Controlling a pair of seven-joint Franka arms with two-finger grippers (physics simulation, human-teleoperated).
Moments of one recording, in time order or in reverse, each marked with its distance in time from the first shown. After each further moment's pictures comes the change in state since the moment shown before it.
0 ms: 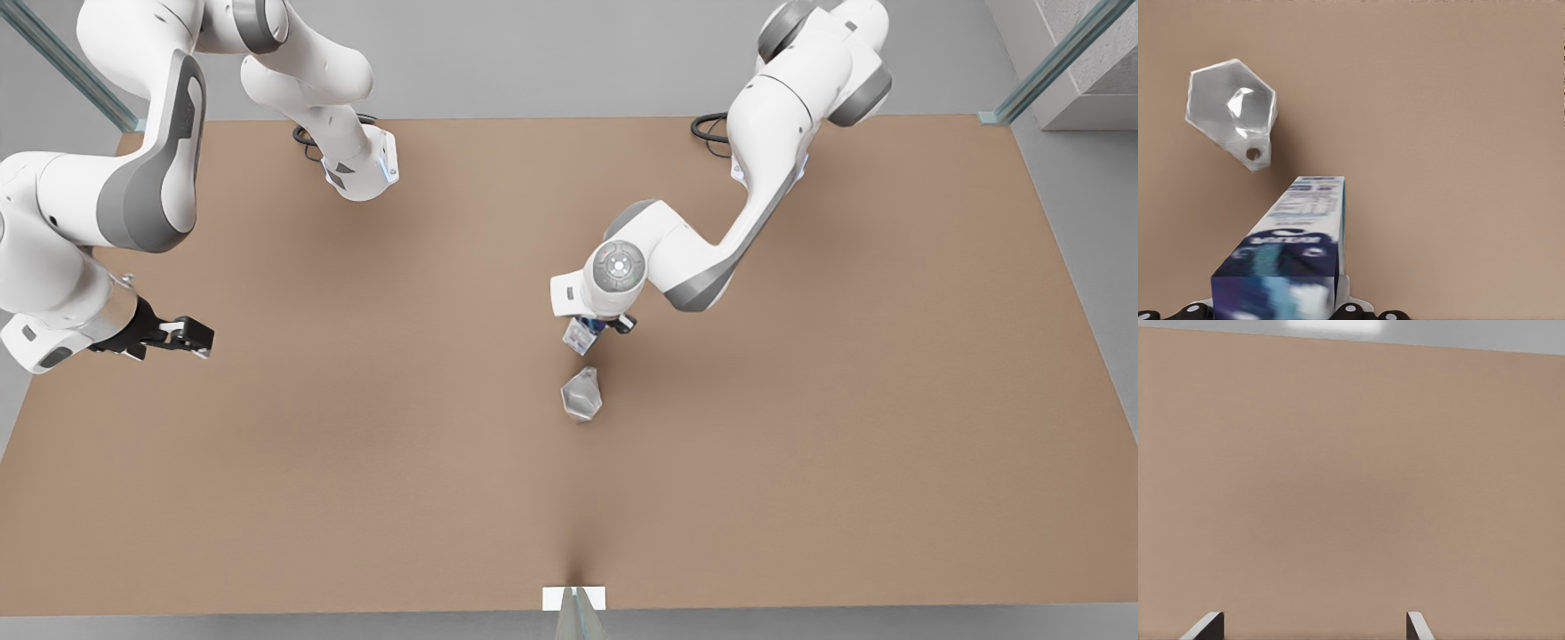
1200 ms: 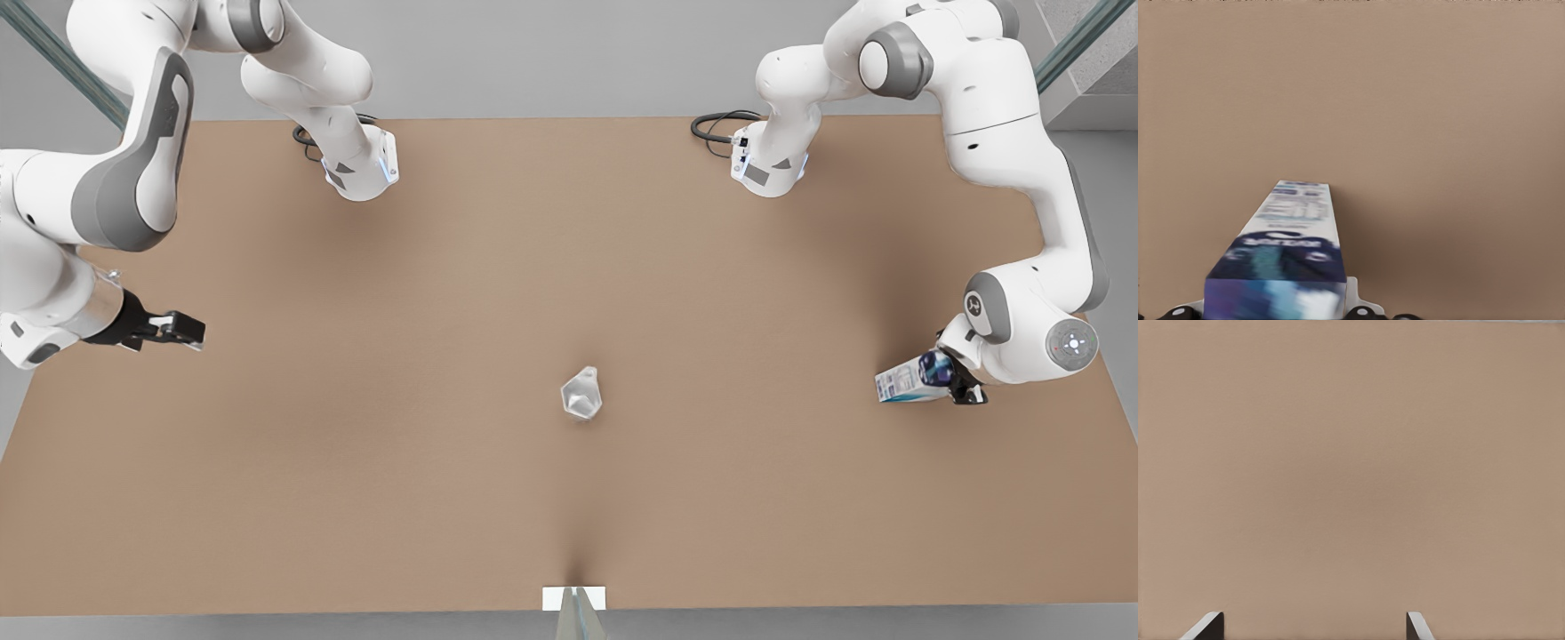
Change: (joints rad) left arm 0.487 -0.154 0.621 -0.345 0.021 0.198 1.809; right arm -0.027 -0.007 -0.002 -0.011 0.032 -0.040 -0.009
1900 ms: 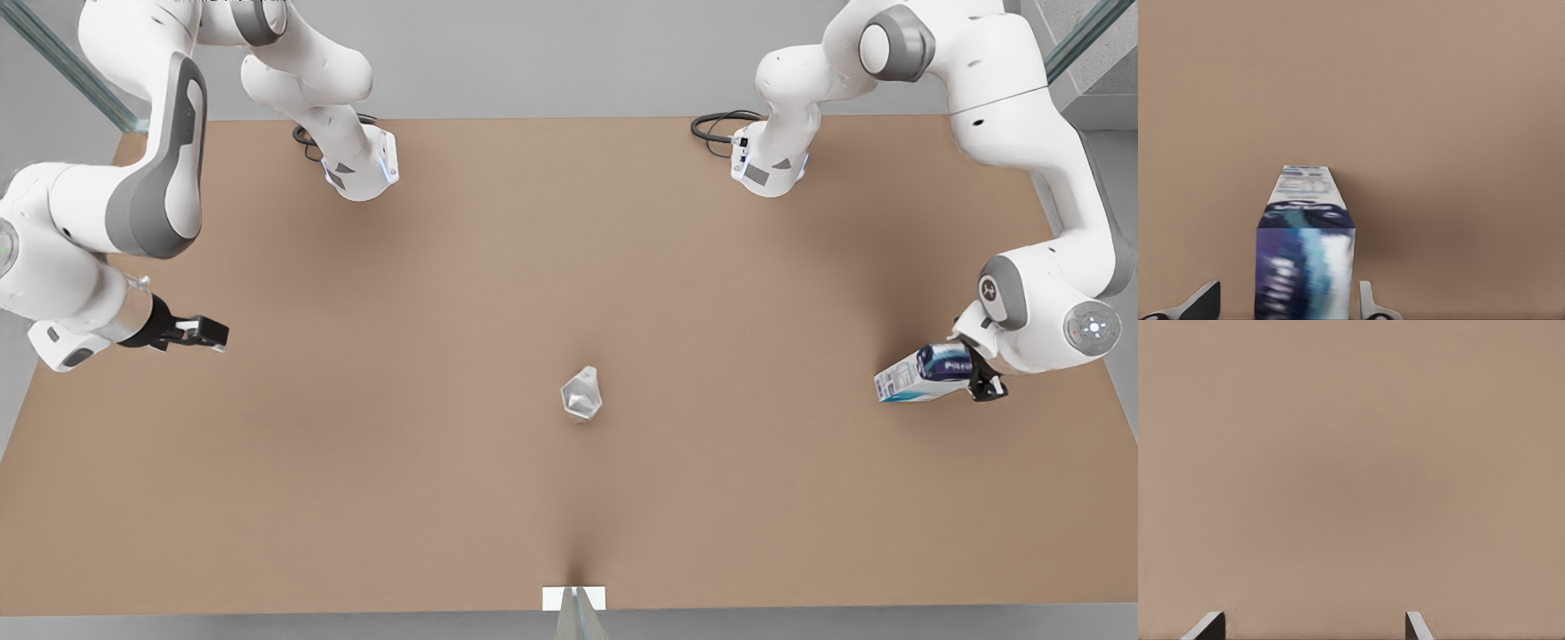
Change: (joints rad) left arm -0.002 -0.066 -0.004 0.012 0.054 -0.051 0.015; right arm 0.010 -0.010 0.005 -0.081 0.011 0.049 0.045
